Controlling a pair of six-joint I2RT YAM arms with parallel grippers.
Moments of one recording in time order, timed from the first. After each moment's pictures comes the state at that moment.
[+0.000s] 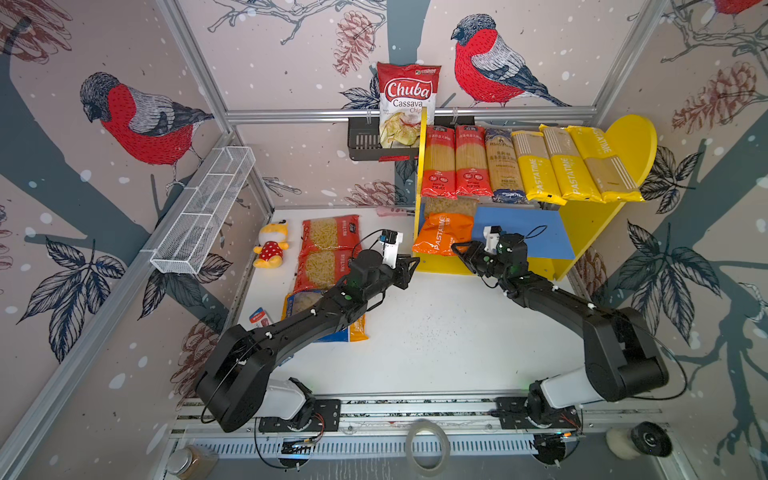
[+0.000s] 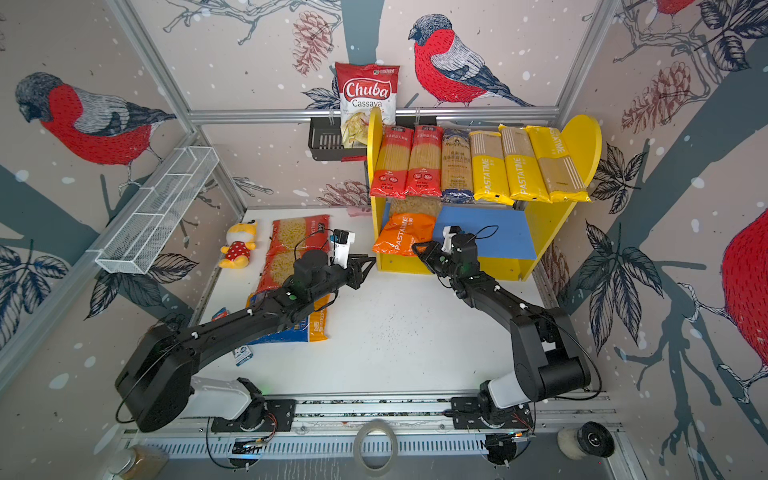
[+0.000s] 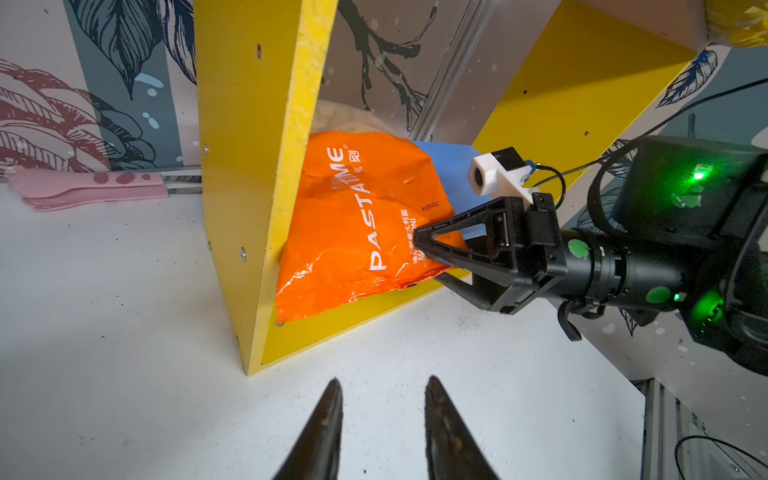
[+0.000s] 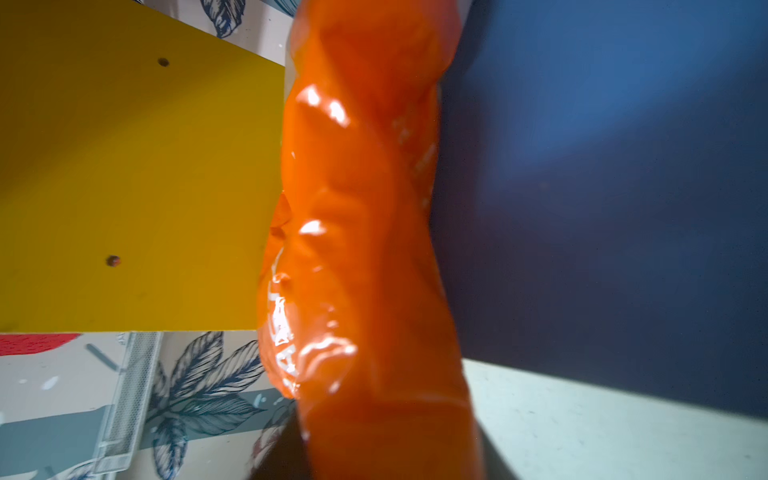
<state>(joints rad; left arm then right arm) -0.68 1.37 0.81 0.33 0.15 -0.37 0.29 1.48 0.80 0.31 -0.46 0.97</state>
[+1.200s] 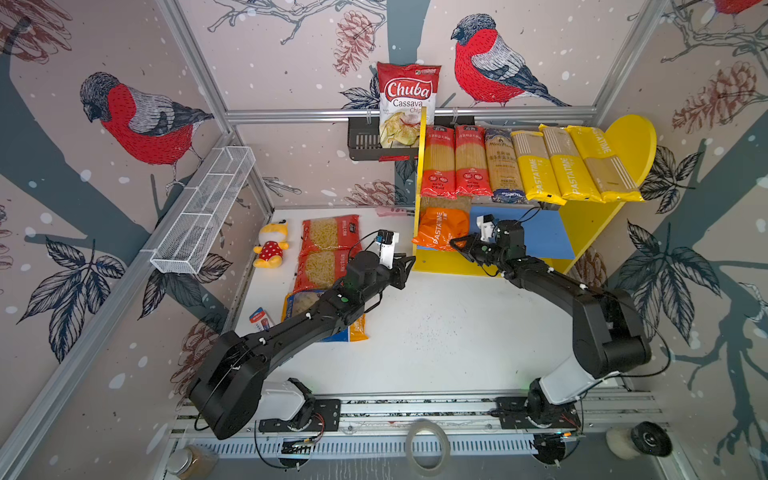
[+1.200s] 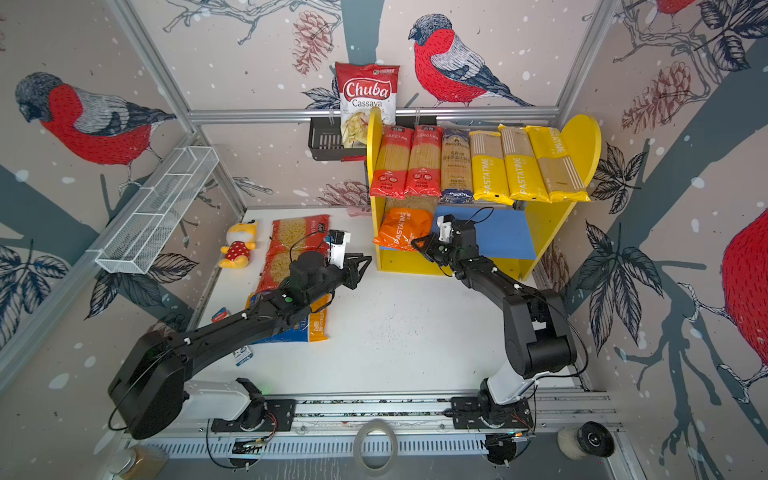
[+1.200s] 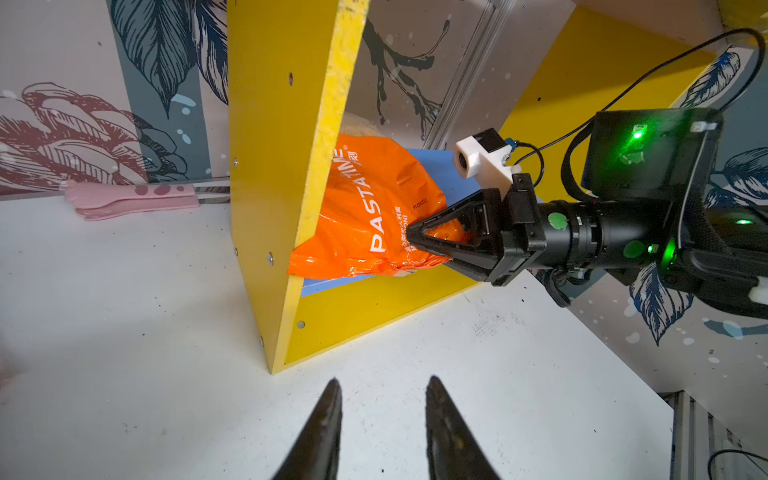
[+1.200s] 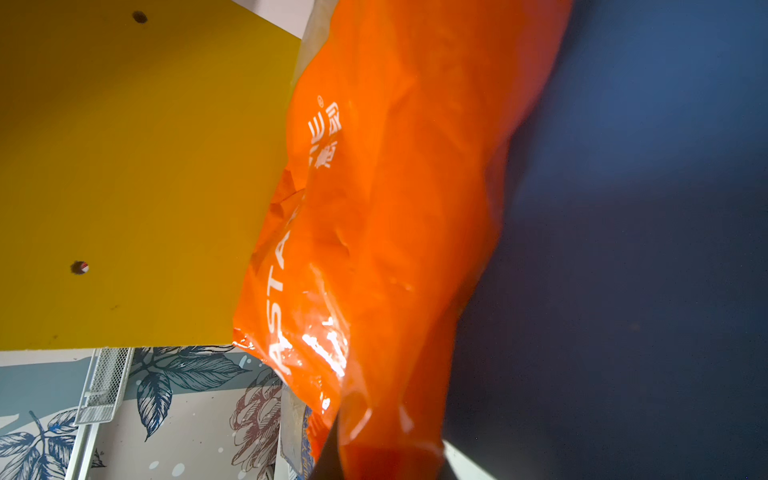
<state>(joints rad) -0.68 1.33 0.79 0.32 0.10 -0.33 0.26 1.61 0.95 0.18 -0.60 0.81</state>
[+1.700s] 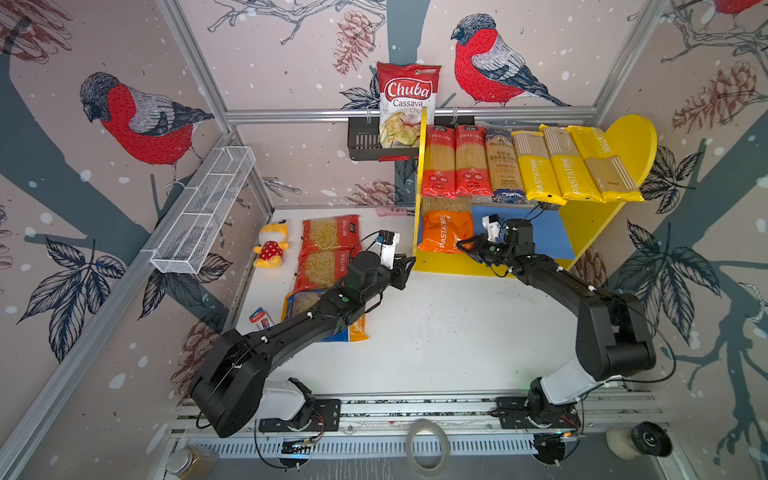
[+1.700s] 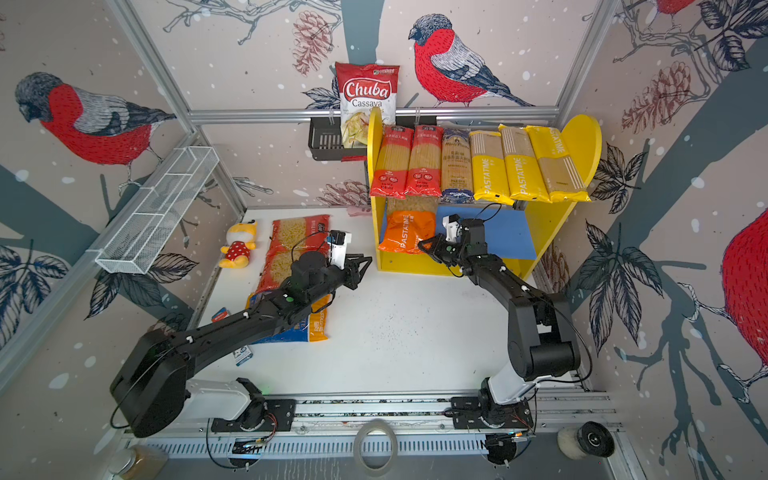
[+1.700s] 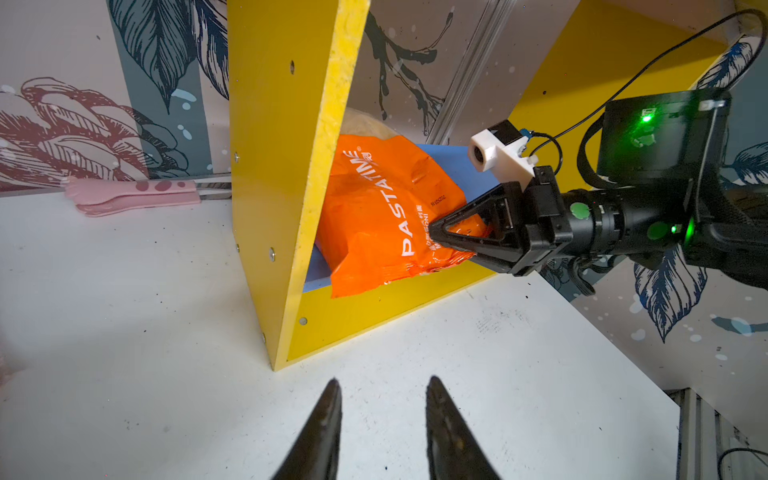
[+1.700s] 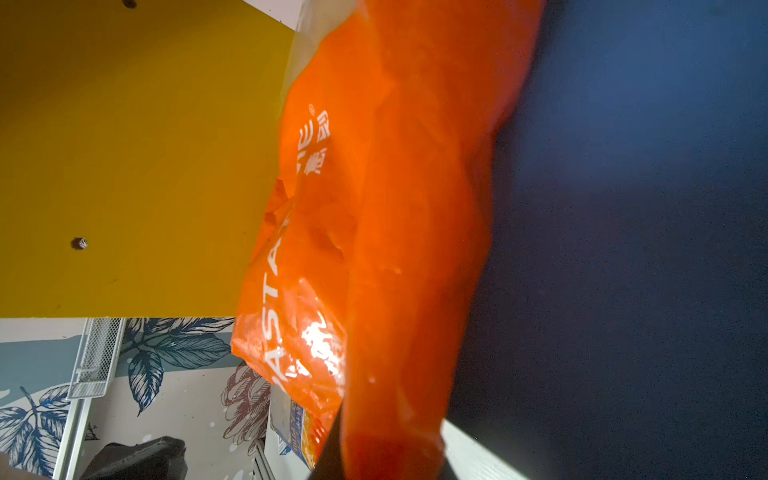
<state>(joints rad) -0.68 1.35 0.79 0.32 0.10 -0.33 0.20 1.61 1.00 0.05 -0.68 0.70</state>
